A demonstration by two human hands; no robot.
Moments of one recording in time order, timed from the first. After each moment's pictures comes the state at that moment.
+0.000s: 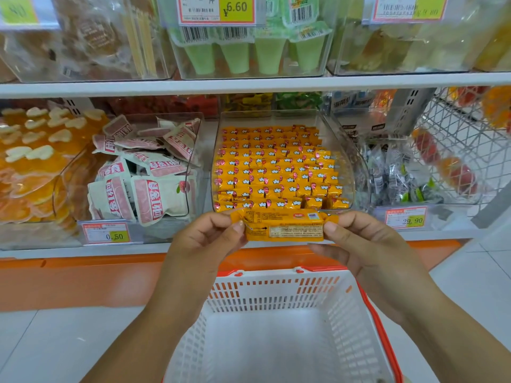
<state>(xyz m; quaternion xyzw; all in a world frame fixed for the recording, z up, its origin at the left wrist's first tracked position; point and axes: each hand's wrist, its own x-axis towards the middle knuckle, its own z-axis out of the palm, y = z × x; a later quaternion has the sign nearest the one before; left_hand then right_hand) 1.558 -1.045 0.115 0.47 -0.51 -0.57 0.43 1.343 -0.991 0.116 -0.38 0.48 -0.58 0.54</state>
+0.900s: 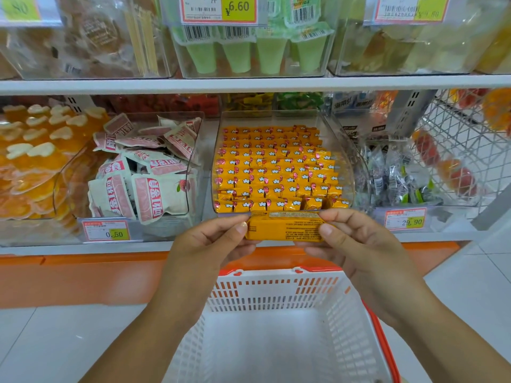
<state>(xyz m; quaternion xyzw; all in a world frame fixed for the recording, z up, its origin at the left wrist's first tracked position) 1.556 -1.044 0.114 0.48 -0.47 -0.60 0.43 1.346 -0.992 0.111 -0.39 0.46 -0.59 0.55</state>
